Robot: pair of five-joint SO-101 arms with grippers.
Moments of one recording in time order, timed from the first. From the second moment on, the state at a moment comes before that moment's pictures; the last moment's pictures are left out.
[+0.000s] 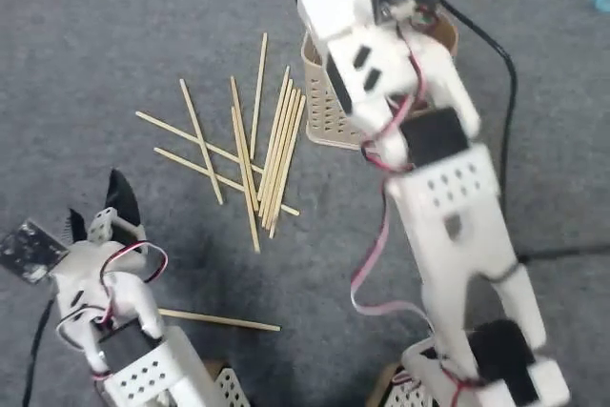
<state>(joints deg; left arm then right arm) -39.0 -103.1 96.8 43.0 23.3 -26.6 -11.4 -9.9 15.5 6.4</state>
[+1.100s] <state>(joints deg) -39.0 -103.1 96.8 43.0 23.3 -22.5 17.1 -30.7 -0.8 6.1</state>
